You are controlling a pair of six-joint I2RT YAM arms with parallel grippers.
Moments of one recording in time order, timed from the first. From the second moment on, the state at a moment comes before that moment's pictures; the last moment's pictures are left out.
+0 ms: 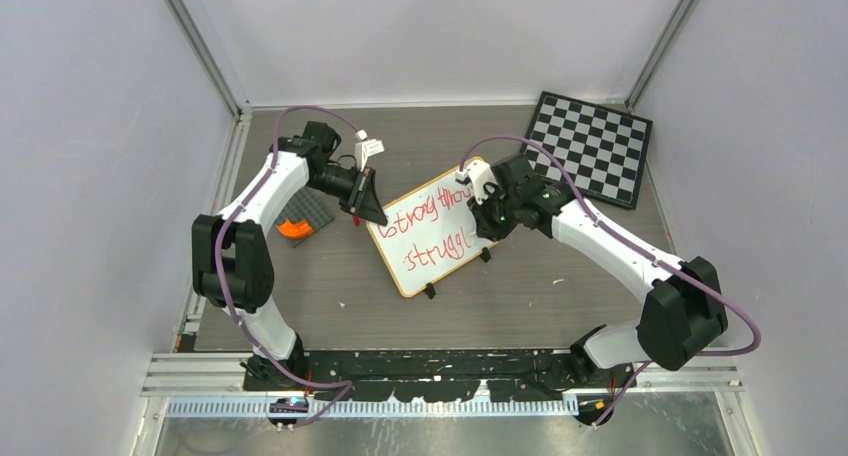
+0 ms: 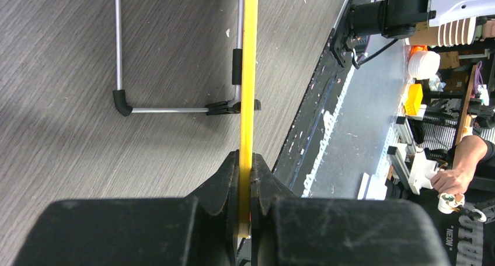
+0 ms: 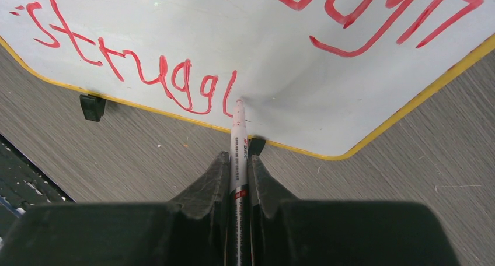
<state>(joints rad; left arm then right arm) -0.20 1.72 1.40 -1.02 0.98 0.34 0.55 1.40 1.08 -0.61 -0.20 -0.19</state>
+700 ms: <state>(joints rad) -0.20 1.72 1.40 -1.02 0.98 0.34 0.50 1.42 1.08 -0.61 -0.19 -0.23</state>
